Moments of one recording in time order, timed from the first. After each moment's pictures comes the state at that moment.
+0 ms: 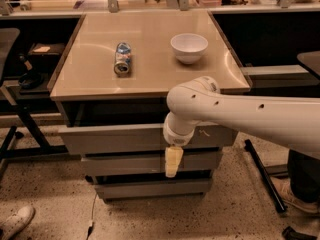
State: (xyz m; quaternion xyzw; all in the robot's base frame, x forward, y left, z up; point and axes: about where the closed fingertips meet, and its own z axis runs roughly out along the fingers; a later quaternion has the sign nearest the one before) arm 0.548 -0.031 0.630 -0.71 0.70 0.03 0.12
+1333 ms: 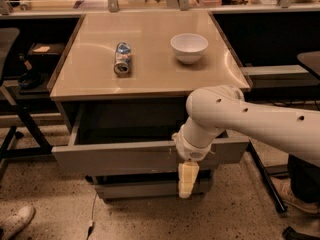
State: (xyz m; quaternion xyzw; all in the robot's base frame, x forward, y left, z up) arm 0.473 -0.060 0.644 -0.72 0.68 0.10 0.09
